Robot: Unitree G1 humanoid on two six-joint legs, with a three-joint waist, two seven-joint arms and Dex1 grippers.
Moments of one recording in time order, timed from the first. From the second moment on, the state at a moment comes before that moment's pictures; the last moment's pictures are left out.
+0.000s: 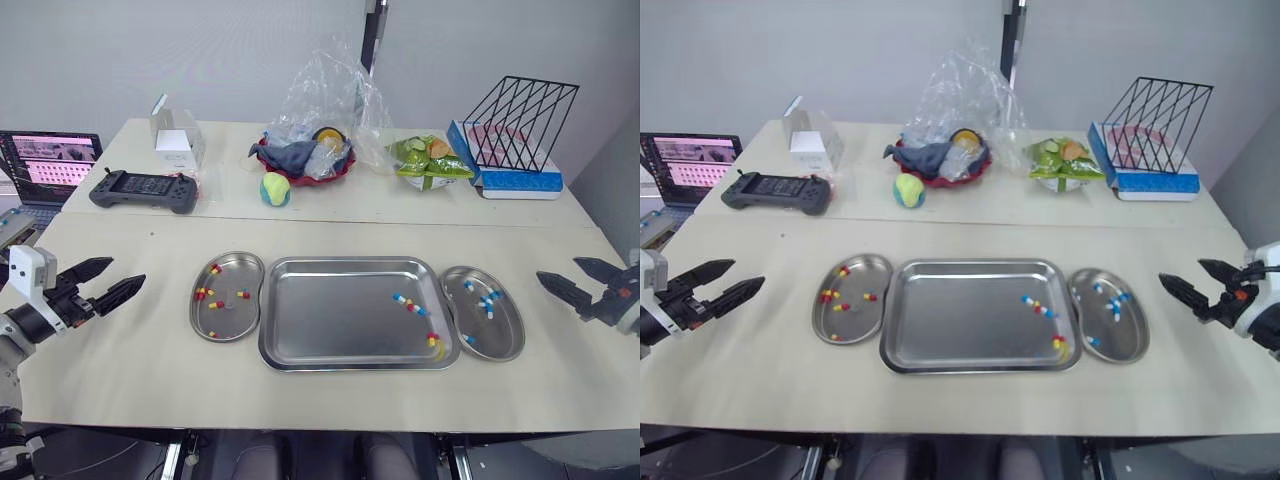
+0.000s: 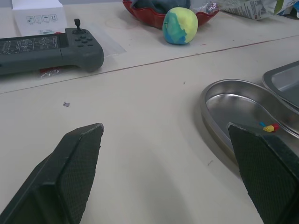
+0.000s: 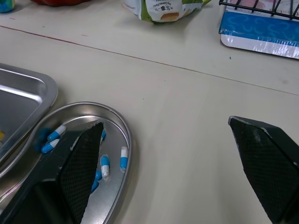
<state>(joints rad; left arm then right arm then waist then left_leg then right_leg) -0.19 0.83 0.53 0.42 -0.47 0.18 -1.14 -0.14 -0.89 -0.53 0.28 0.49 0.36 0.96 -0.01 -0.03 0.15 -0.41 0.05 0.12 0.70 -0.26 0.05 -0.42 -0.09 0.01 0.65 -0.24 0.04</state>
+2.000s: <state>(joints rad) 0.09 0.92 0.53 -0.14 -0.69 0.35 -1.35 -0.44 -0.72 0.17 -0.17 0.36 0.90 0.72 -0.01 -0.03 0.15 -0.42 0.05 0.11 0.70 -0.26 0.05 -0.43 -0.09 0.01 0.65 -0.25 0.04</state>
